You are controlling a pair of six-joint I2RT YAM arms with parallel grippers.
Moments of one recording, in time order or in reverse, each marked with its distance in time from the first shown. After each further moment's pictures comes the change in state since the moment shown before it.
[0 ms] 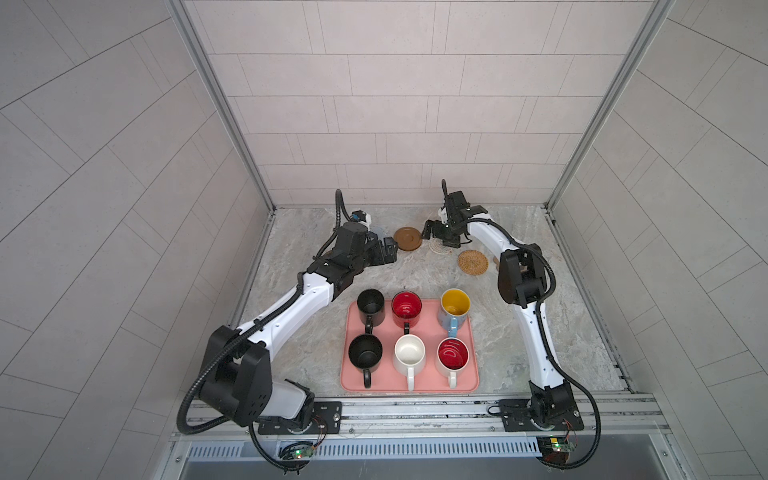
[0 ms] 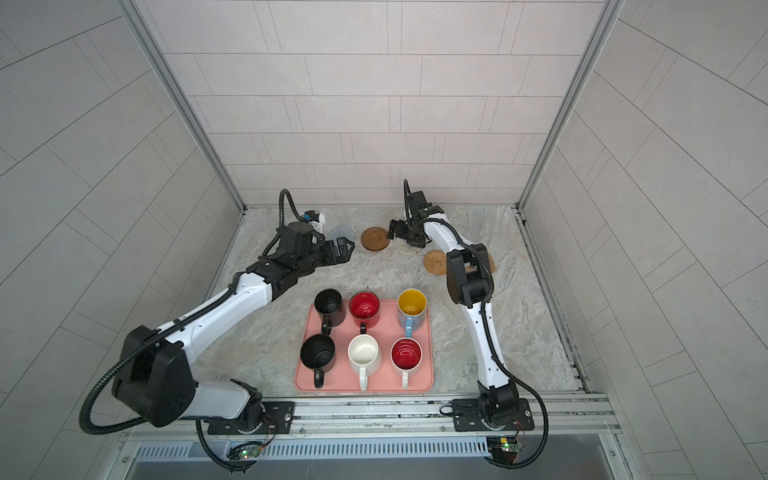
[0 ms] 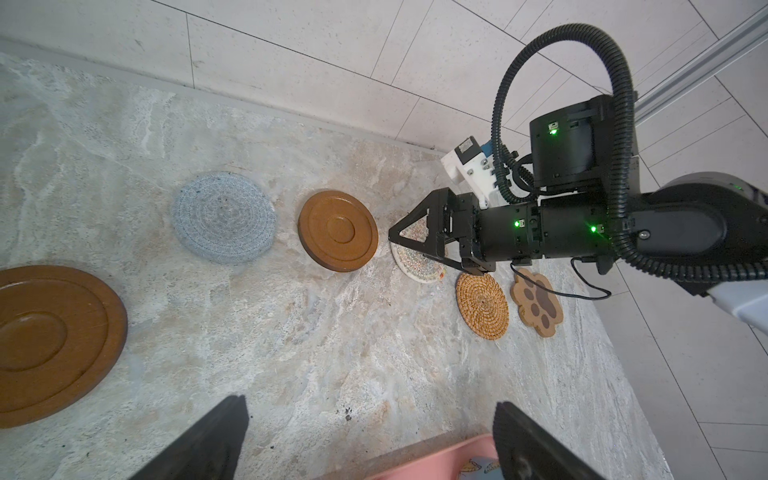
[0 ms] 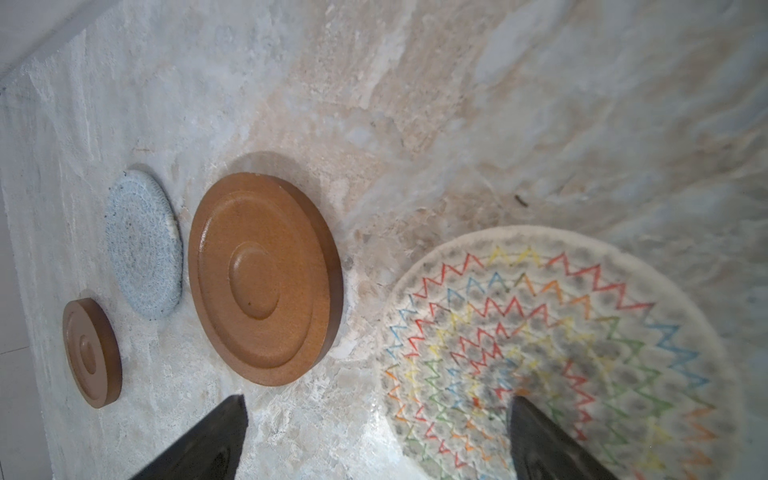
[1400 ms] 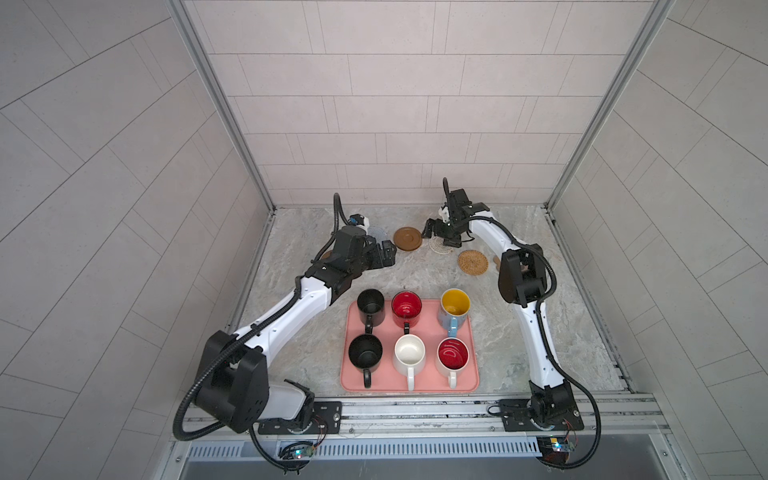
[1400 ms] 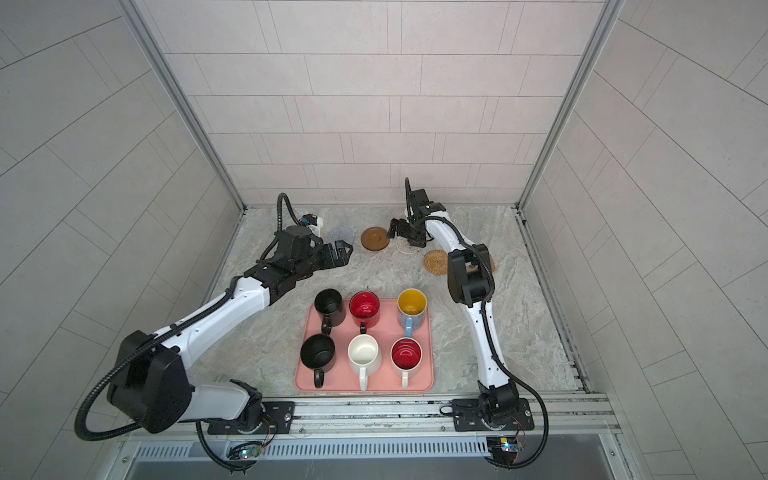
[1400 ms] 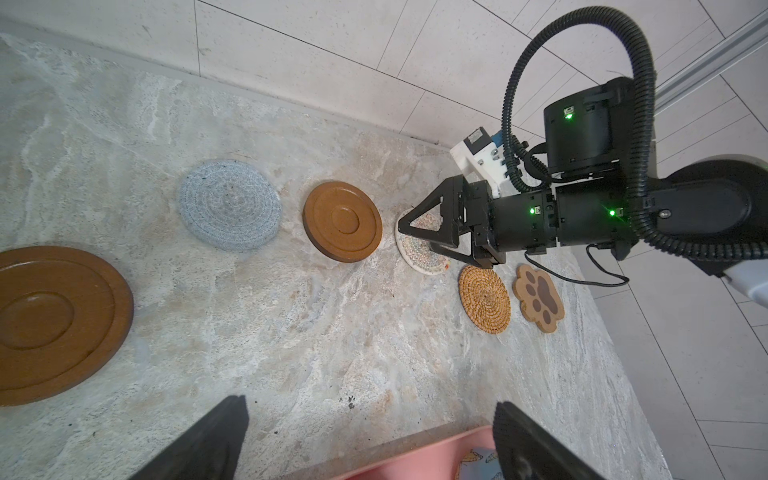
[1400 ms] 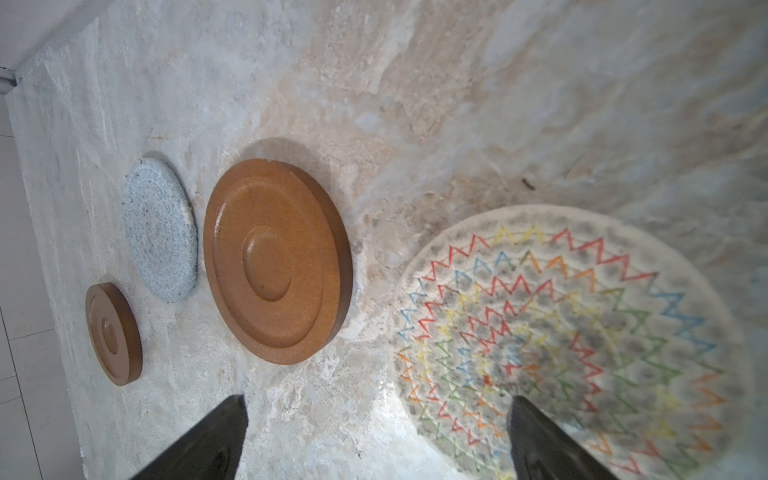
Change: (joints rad) left arm 0.000 -0.032 -0.040 0.003 -0.002 -0.014; right arm -0.007 -0.003 0.049 -0.078 -0.048 -0.023
